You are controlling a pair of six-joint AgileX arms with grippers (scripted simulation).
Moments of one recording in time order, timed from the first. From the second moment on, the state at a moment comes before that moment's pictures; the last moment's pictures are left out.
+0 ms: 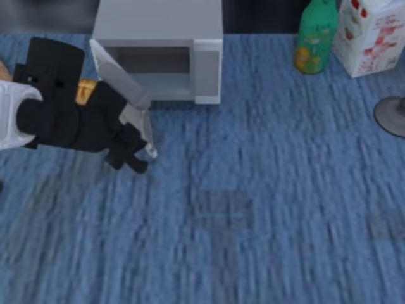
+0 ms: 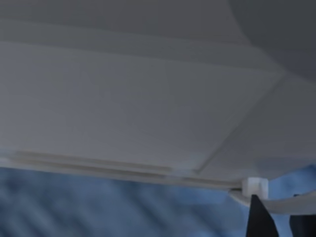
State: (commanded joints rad) left arm -0.29 1.72 0.94 -0.18 0.38 0.43; right arm 0.00 0.00 0.00 0.00 0.00 0.00
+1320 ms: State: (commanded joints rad) left arm -0.24 1.72 0.95 -0.22 0.43 0.52; right arm 0.00 0.00 0.00 0.00 0.00 0.00
